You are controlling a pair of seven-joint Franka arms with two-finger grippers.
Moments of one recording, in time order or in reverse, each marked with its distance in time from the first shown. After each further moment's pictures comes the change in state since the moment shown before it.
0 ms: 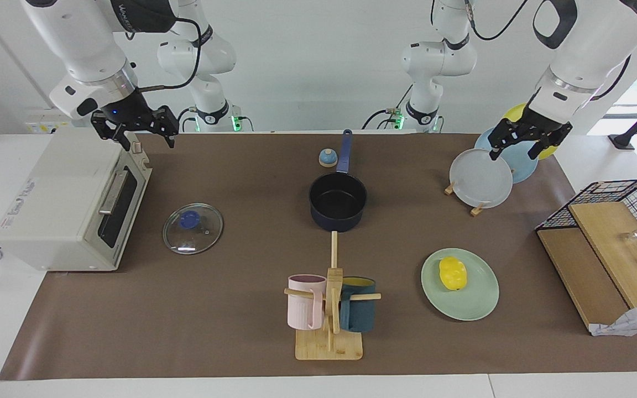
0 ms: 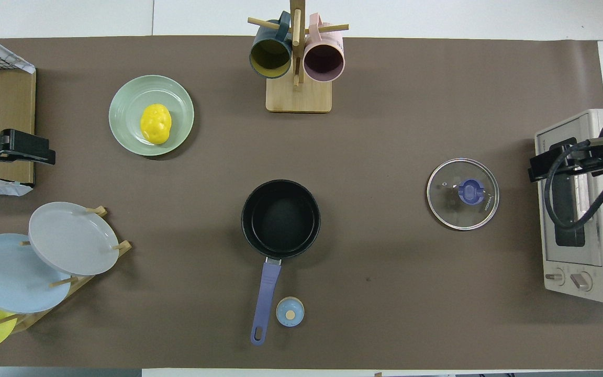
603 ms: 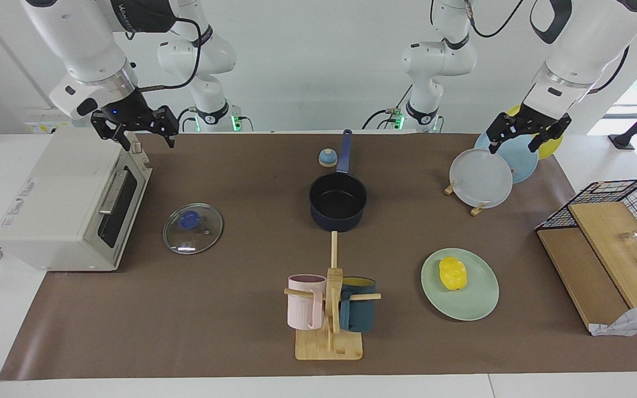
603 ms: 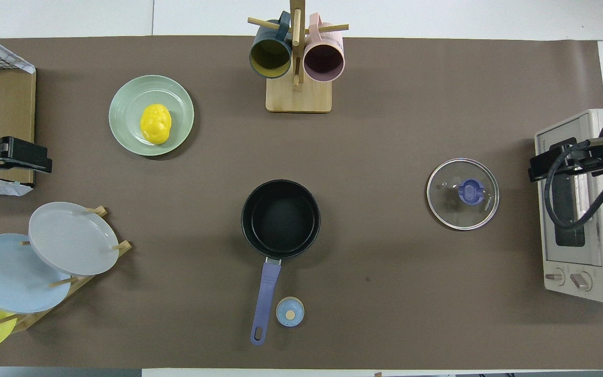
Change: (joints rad) left arm 0.021 -0.003 -0.038 0.016 0.029 -0.049 0.000; right arm 0.000 0.000 0.000 0.000 0.000 0.000 0.000
